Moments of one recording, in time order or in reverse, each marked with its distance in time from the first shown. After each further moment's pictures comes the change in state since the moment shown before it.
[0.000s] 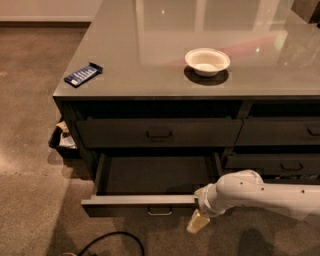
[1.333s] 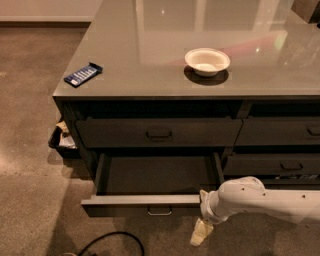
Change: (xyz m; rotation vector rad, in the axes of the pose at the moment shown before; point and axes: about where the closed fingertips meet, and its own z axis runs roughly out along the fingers) arm 0.022 0.022 0.009 -0.040 0.027 0.005
